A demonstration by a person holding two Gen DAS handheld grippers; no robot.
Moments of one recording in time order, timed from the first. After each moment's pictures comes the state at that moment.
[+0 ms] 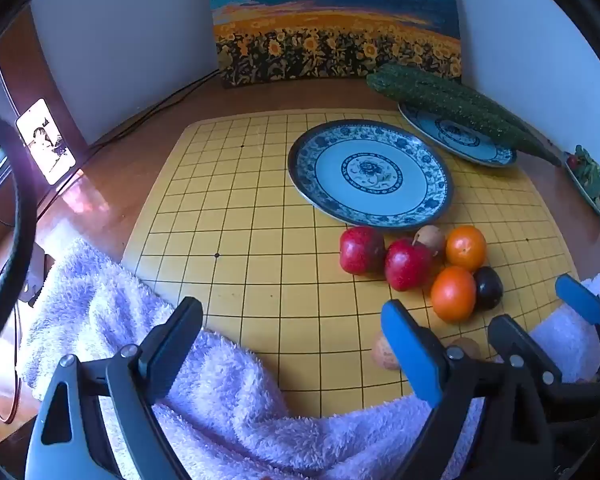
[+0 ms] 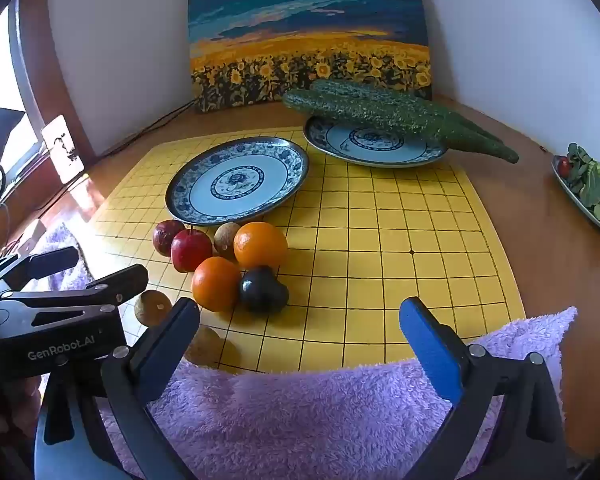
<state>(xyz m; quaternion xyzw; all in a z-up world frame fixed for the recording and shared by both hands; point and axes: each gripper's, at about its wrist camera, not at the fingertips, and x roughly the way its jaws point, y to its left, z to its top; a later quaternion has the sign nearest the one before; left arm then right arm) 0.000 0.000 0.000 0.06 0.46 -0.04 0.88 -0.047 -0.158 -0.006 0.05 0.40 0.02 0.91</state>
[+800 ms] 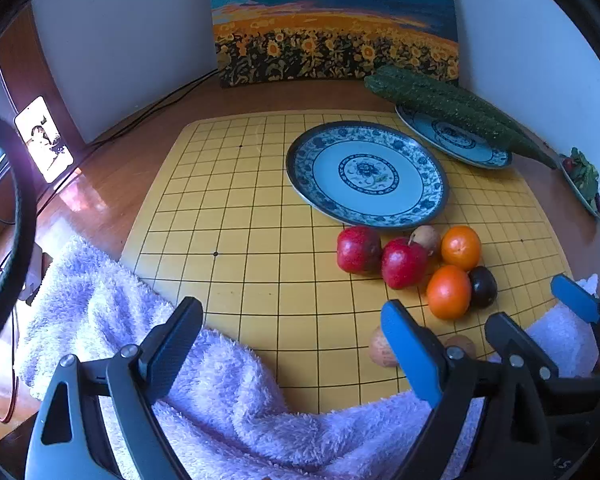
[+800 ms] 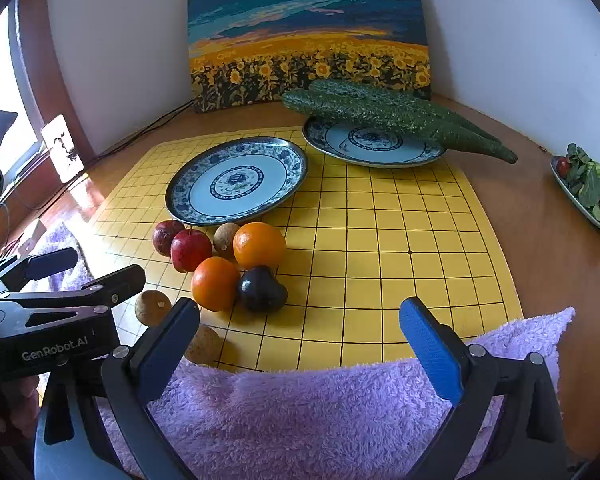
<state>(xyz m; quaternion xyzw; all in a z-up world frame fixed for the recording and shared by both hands) -0.002 -0.001 0.001 0.06 0.46 -0.04 0.89 -0.047 -0.160 -0.006 0.05 0.40 0.02 0.91</state>
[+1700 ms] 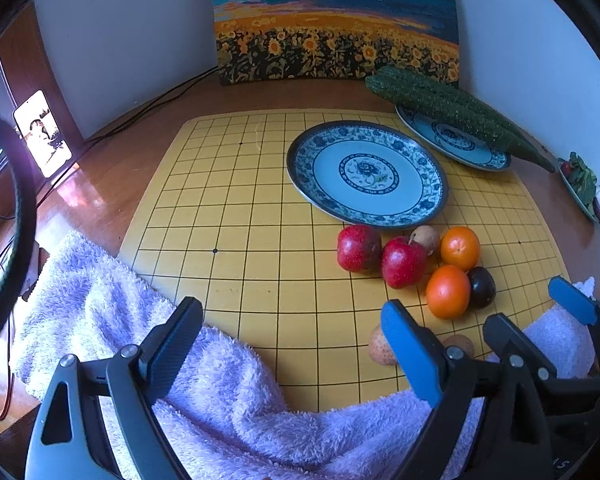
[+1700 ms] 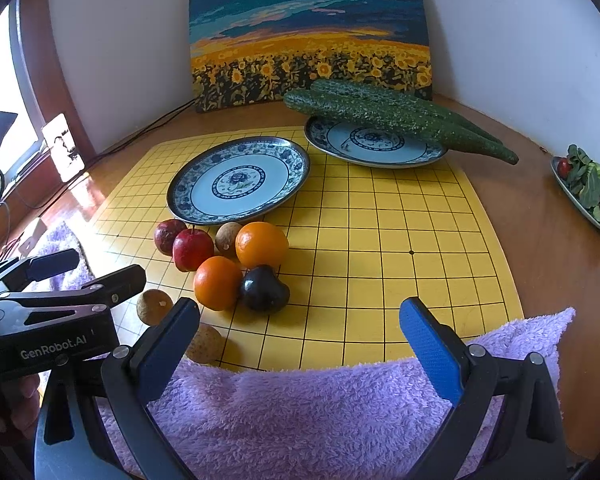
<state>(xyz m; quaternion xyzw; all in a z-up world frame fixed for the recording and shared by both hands) -0.002 0.003 0.003 0.05 0.46 -0.05 0.88 -0.046 -0.158 -0.005 0.05 0.40 0.02 0.91</state>
